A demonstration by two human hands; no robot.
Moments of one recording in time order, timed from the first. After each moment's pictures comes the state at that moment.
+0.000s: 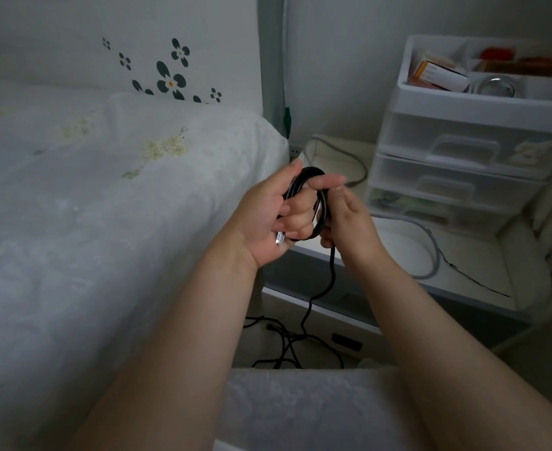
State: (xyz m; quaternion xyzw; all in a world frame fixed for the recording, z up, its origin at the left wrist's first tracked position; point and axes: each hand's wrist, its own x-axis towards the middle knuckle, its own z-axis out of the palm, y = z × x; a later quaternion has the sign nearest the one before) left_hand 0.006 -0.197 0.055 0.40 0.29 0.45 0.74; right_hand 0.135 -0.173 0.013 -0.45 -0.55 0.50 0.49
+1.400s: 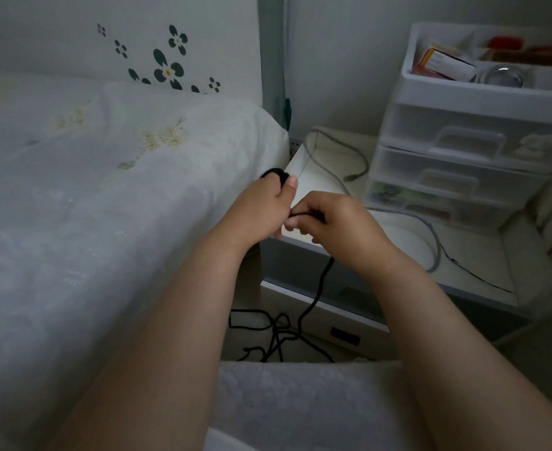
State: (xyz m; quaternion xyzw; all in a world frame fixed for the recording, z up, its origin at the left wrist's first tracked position) left_hand -0.010 -0.174 0.027 0.70 0.60 0.31 0.23; right_hand 0.139 -0.187 0.023 -0.45 -0.80 0.26 0.30
